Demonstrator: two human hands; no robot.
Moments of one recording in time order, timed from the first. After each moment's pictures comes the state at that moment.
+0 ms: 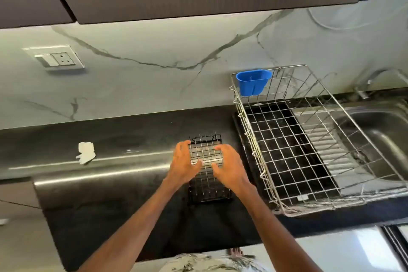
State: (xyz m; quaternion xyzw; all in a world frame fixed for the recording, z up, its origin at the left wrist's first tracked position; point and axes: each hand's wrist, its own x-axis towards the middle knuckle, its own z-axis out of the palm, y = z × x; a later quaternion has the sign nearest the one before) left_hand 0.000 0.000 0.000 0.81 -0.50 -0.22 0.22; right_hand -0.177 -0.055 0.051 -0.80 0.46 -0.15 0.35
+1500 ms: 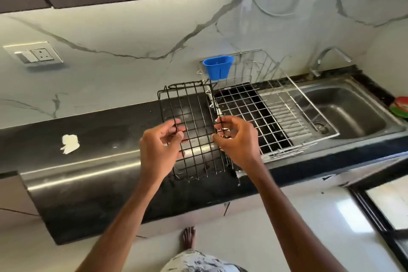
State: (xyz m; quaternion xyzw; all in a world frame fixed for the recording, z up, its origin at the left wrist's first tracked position) left_hand -0.142 0.125 0.184 0.71 -0.39 -0.25 0.54; right_hand -0.318 0.024 0.164 -0.67 0.47 -0.37 0.44
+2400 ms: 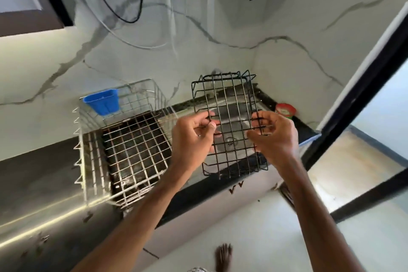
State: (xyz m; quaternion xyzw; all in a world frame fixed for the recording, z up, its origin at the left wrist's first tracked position) left_hand -0.568 -0.072 0.224 0.55 -0.57 -0.28 0.53; right_hand -0.764 -0.094 0.234 -0.60 0.61 -0.44 0.26
